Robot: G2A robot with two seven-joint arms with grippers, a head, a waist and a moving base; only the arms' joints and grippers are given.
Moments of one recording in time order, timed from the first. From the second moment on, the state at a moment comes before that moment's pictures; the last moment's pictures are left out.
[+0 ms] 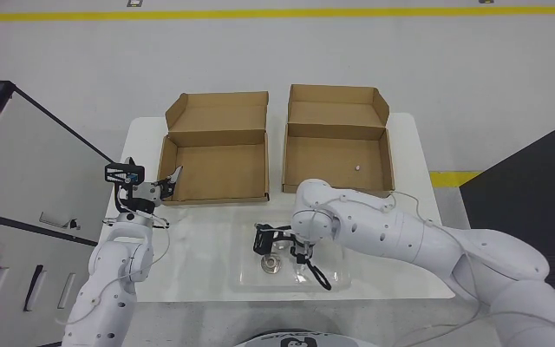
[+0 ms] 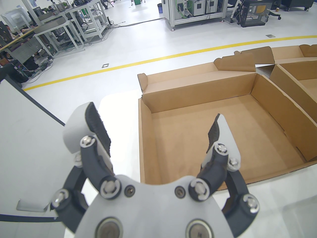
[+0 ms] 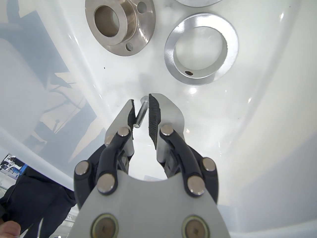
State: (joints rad) left arm 1.73 -1.15 -1.60 -1.80 1.33 0.00 0.00; right arm -0.62 -1.20 0.19 -1.56 -0.50 -0.23 1.51
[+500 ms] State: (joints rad) left arm 1.73 -1.15 -1.60 -1.80 1.33 0.00 0.00; right arm -0.59 -1.15 0.26 -1.65 -0.44 -0.21 1.54
